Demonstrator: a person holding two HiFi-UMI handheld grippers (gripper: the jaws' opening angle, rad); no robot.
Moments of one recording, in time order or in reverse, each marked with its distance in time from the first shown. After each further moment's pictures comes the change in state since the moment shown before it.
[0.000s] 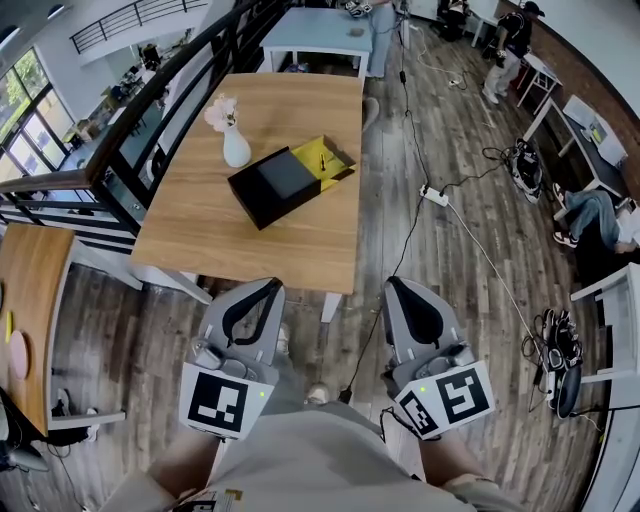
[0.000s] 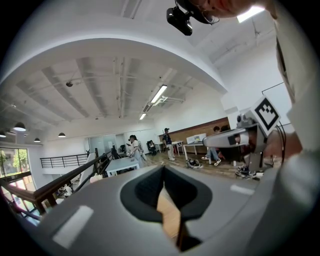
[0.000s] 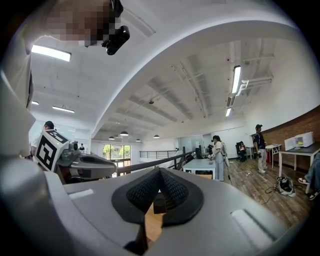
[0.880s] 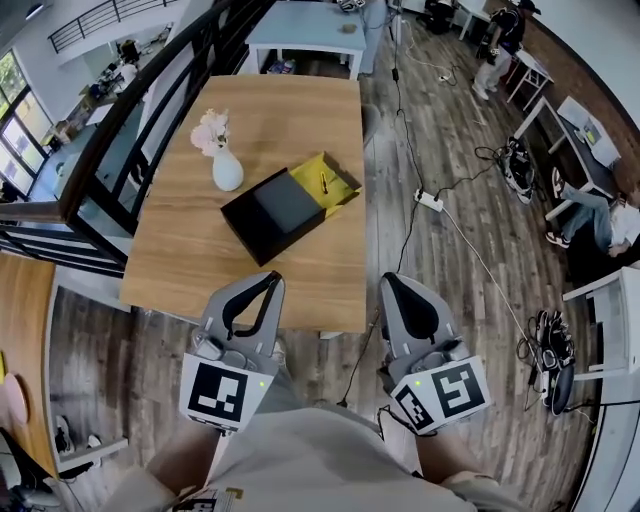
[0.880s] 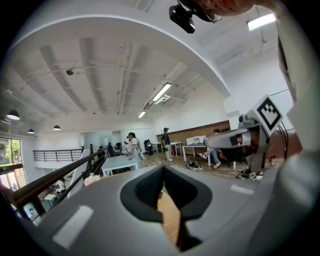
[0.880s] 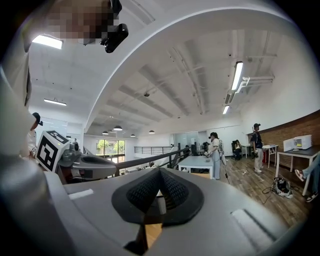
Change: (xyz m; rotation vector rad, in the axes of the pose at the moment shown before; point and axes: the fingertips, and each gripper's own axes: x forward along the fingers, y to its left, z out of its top) left arm 0.117 0.140 -0.028 -0.050 -0.008 -0.059; right arm 0.174 -0.023 -0.005 -0.015 0.052 -0.062
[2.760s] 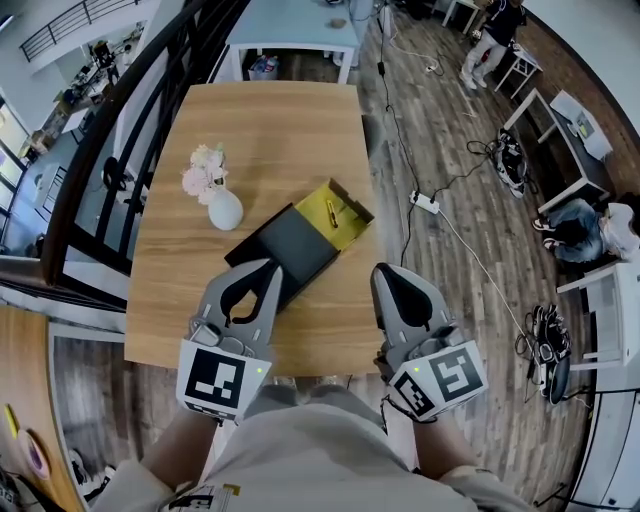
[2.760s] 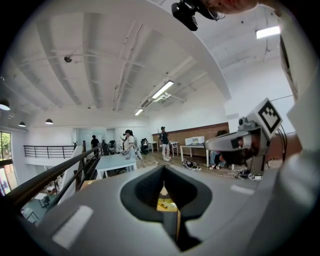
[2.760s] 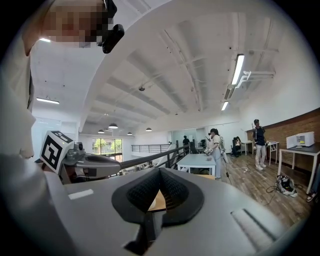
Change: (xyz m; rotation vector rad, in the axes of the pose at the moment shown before) left arm 0.128 0.167 -0.004 -0.004 -0.001 -0.086; right arm 0.201 -0.019 0.014 0.024 0.028 -0.015
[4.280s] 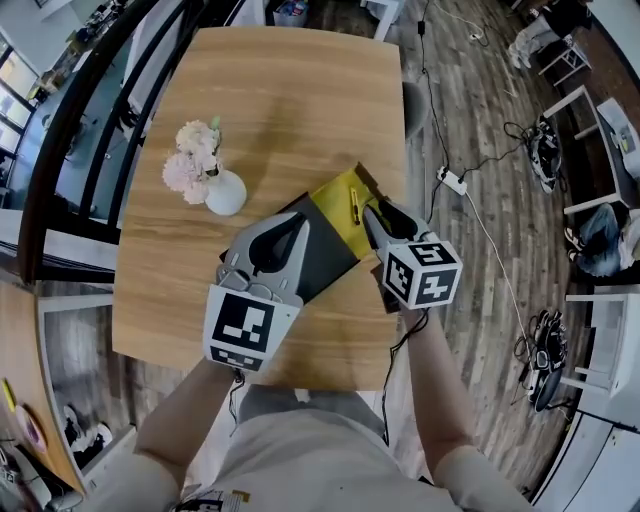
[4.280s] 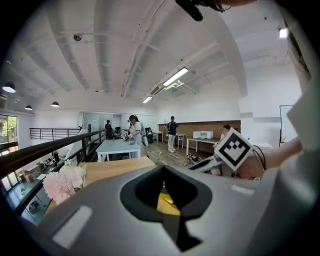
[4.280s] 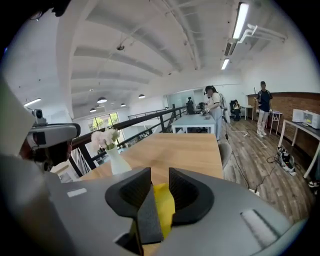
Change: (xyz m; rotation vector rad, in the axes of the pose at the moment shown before) left arm 0.179 0.083 -0.097 -0.101 0.101 0.043; right arm 0.240 -0.143 -0.187 0.098 0.430 0.005
